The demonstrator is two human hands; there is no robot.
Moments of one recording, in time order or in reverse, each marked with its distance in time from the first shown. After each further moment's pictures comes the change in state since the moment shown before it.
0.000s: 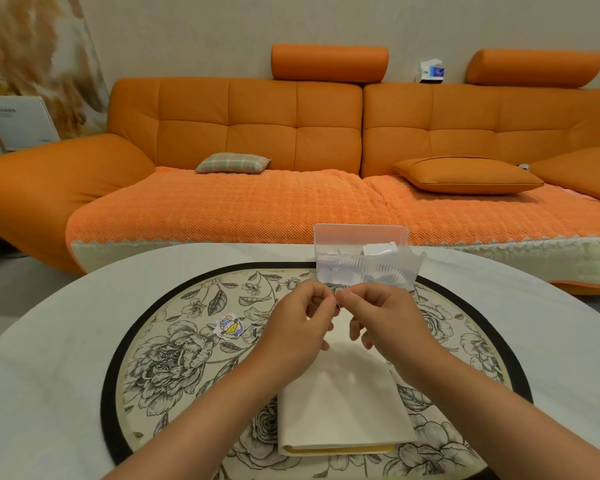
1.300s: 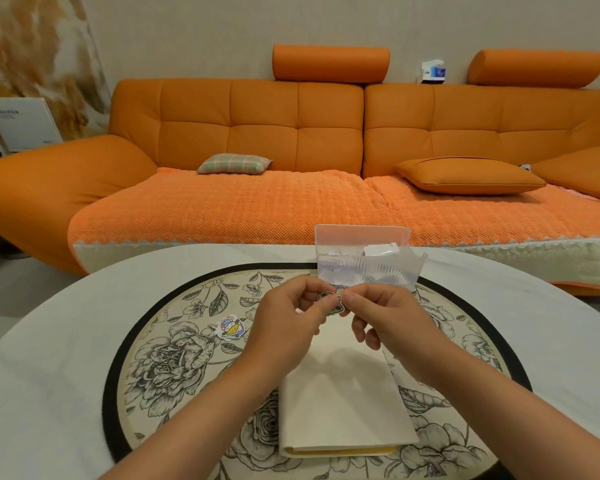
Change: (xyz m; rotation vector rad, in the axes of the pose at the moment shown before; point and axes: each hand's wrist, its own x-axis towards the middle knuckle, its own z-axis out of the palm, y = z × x) left_hand 0.003 0.001 -0.009 -0.004 0.100 0.082; right_hand 0.003 -0.002 -0.012 0.075 -0.160 0.012
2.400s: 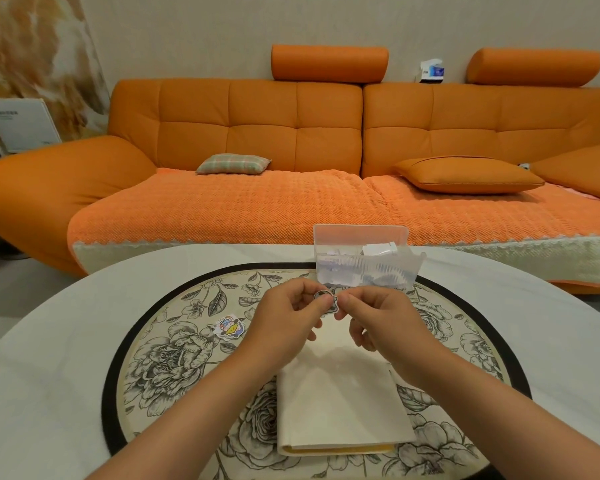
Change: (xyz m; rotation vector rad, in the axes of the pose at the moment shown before) left_hand 0.006 -0.003 -0.003 -0.006 -0.063 -0.076; right_hand -0.004 -0.003 0.010 -0.070 0.081 0.046
